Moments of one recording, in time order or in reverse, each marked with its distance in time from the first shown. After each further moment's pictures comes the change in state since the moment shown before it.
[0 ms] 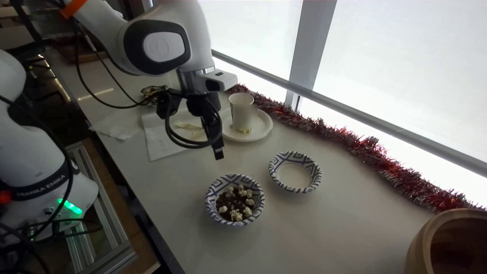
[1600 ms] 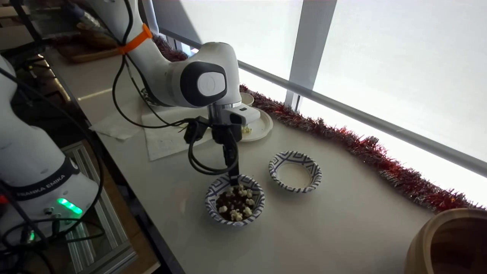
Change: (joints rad) arm 0.191 0.361 -0.238 0.204 -0.157 0.032 0.301
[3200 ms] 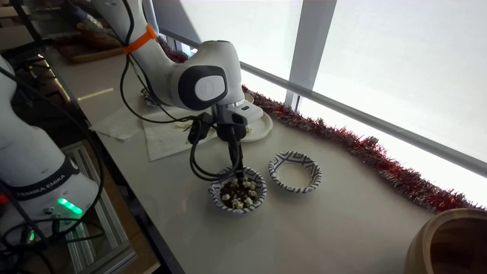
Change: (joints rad) arm 0.016 0.012 -0.024 -0.001 0.099 0.132 -0.008
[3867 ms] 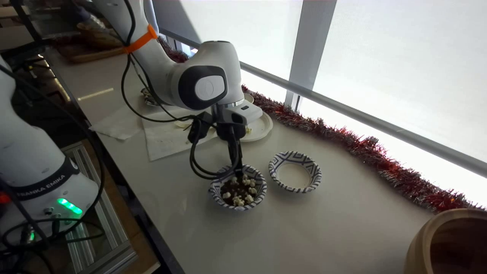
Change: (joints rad) arm 0.029 0.007 -0.014 0.001 0.024 0.001 -0.003
